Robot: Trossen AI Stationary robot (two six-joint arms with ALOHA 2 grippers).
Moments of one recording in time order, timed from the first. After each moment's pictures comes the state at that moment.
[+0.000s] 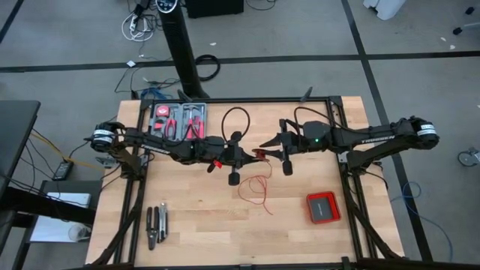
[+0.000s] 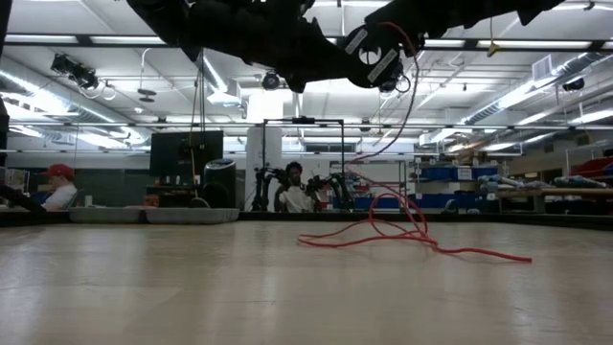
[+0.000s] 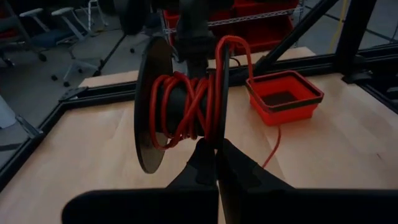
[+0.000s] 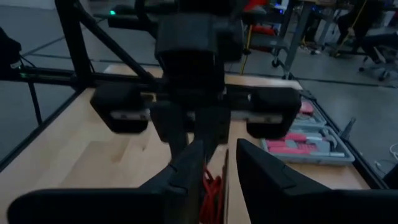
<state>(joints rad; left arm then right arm) -0.01 1.63 0.95 0.44 -0.01 0.13 -0.01 1.12 0.75 0.15 0.00 -0.10</state>
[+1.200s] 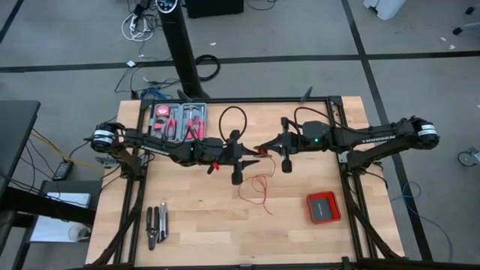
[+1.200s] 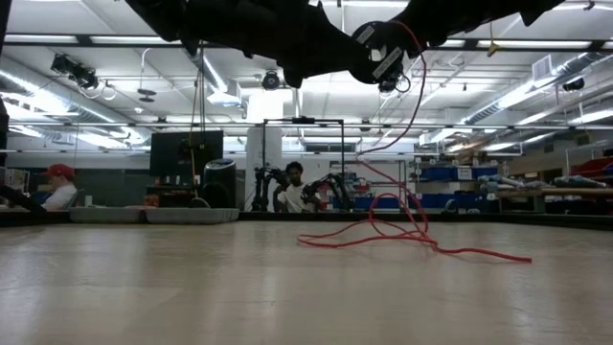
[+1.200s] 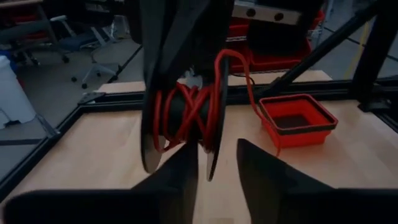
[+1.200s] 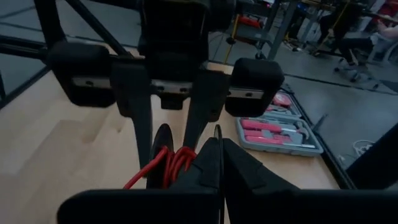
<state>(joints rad) -0.04 1.63 0.95 0.51 -0.11 0.06 -0.01 1.12 0.75 0.11 0.06 -0.19</state>
